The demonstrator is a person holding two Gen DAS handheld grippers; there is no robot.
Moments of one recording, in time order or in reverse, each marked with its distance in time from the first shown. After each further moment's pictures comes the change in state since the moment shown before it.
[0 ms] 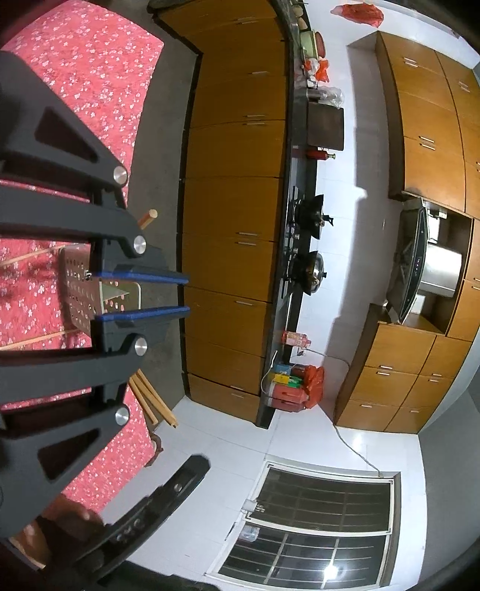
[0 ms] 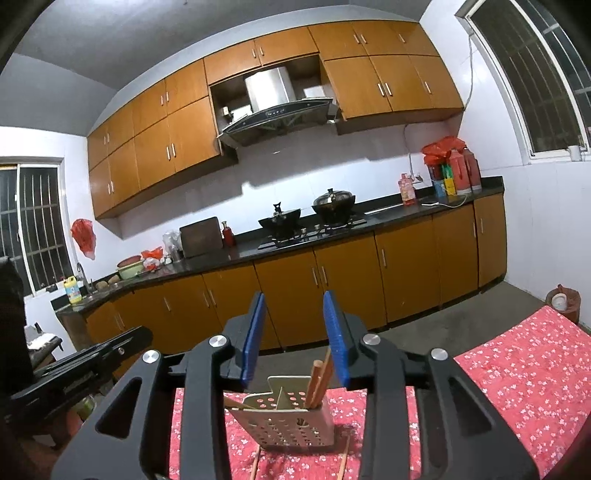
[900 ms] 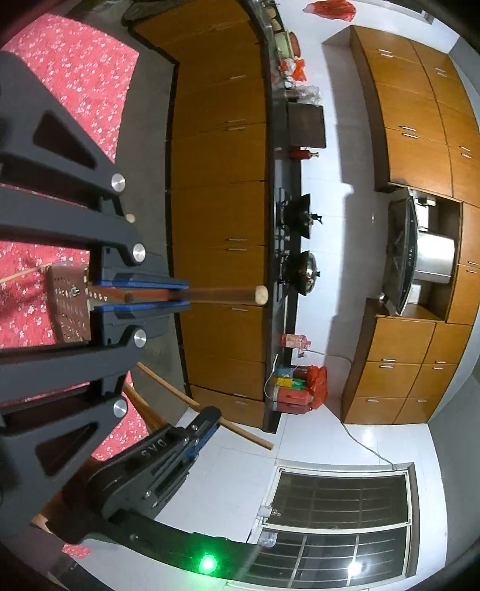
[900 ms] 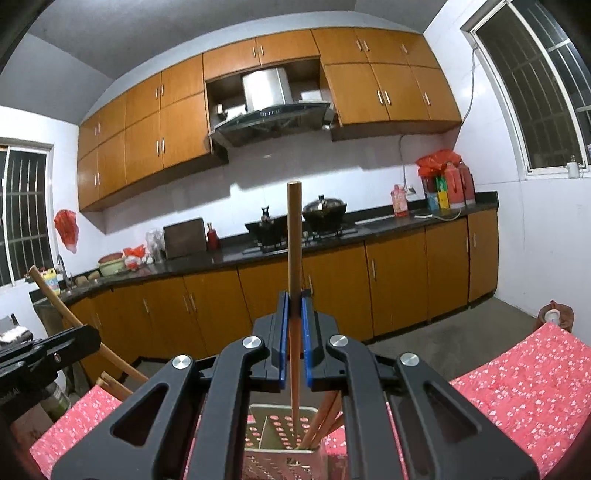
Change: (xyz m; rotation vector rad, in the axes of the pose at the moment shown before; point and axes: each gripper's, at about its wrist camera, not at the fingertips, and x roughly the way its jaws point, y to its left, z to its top) left arm 0.013 -0.013 0.004 0.085 -0.006 0.026; right arm 0.072 0.009 -0.020 -0.065 -0.021 -0.057
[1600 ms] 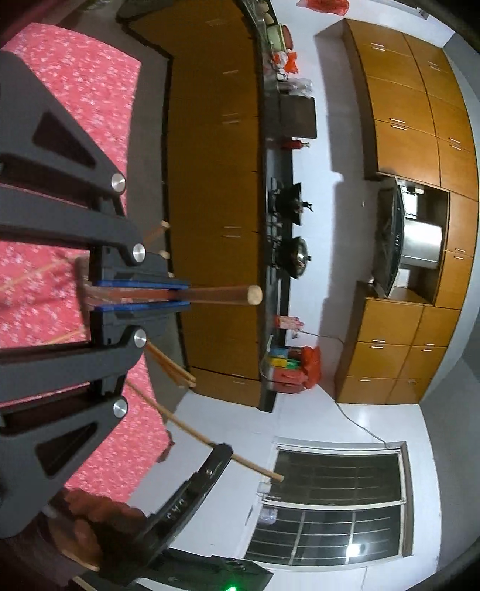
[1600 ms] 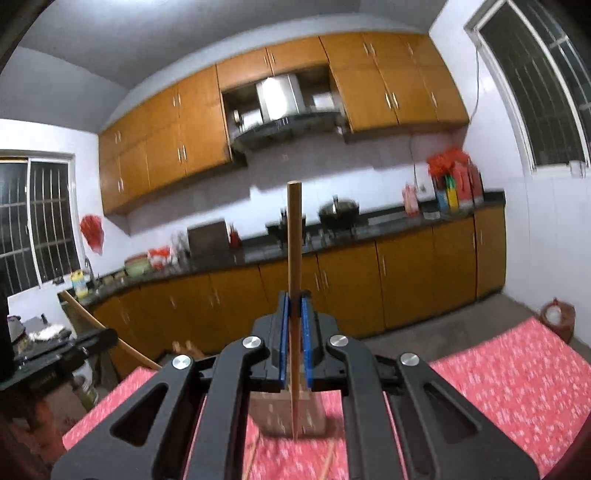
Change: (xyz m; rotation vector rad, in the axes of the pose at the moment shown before) left arm -0.088 -0.010 0.011 0.026 -0.036 -0.057; right arm -0.105 -0.011 0.039 0.013 -0.059 0.082
